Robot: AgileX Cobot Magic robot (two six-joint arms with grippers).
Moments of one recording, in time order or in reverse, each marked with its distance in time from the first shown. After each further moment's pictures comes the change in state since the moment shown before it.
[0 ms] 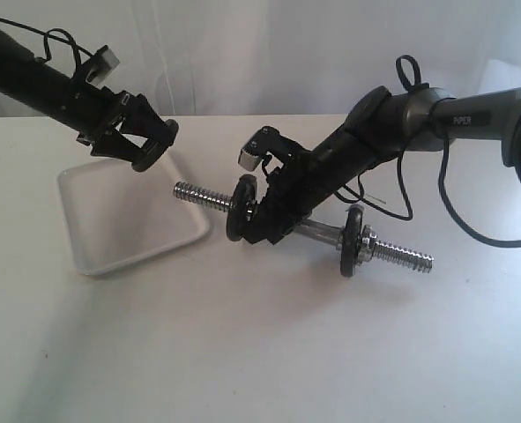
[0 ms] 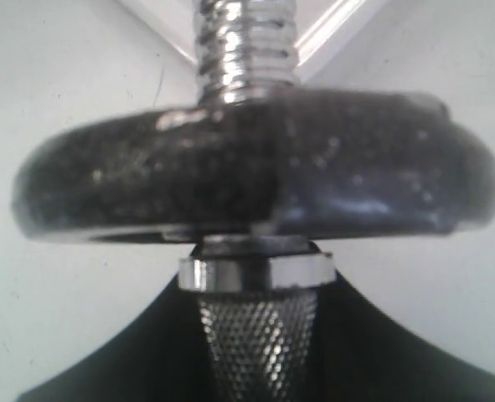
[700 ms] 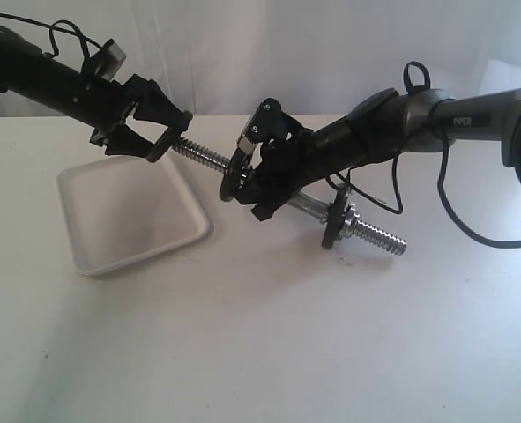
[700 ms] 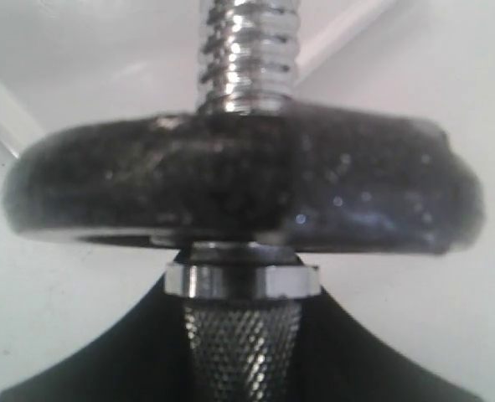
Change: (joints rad) left arm -0.026 0.000 0.000 -0.086 0.000 -0.108; right arm 0.000 0.000 0.002 0.261 -0.201 -0.290
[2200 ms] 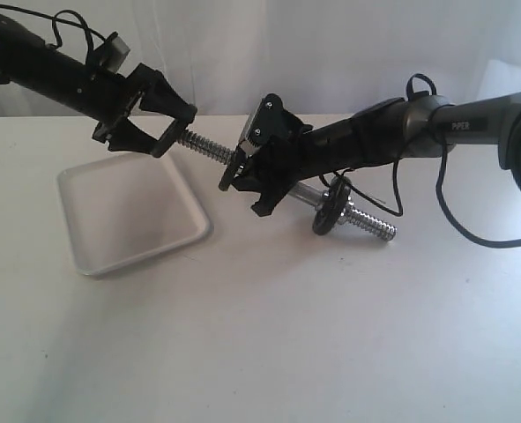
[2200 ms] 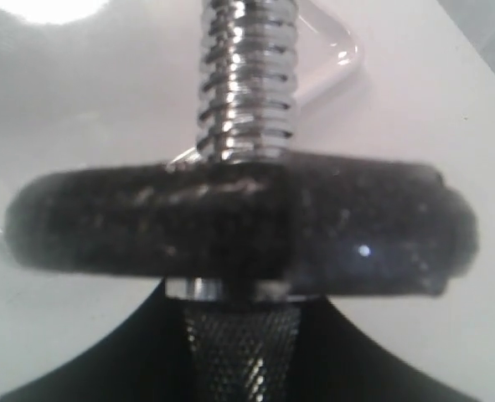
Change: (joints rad) left arm -0.019 -0.033 0.004 0.004 0.000 -0.085; right arm -0.005 0.014 0.010 0.224 -0.035 -0.331
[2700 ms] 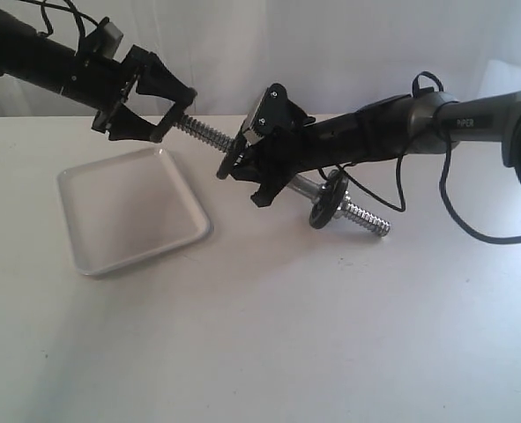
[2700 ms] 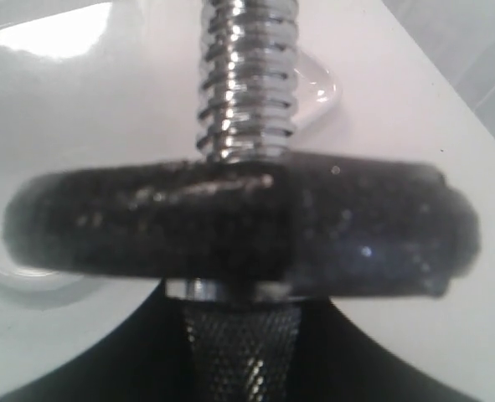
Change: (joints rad) left arm 0.010 -0.019 0.002 -0.069 0.000 -0.008; right arm -0.014 0.000 -0.013 0.073 0.037 -0.047
